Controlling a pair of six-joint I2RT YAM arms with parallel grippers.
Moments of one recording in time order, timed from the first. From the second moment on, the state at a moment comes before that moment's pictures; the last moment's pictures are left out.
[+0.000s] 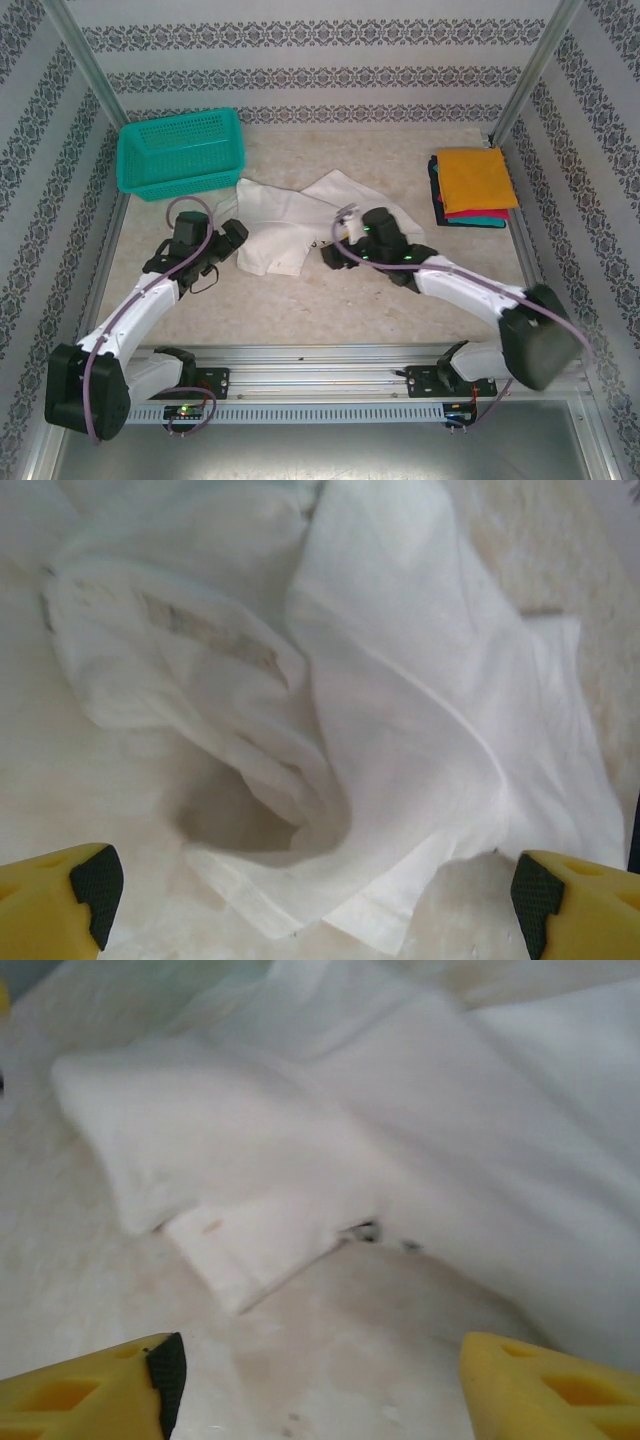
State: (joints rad) left arm -0.16 1.08 0.66 -0.35 0.07 -0.89; right arm 0.67 1.39 0.78 -0.03 -0.20 0.18
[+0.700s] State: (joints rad) left arm 0.04 0.99 0.60 -0.42 0.16 -0.84; right arm 0.93 2.06 1.27 0.09 -0.06 0.20
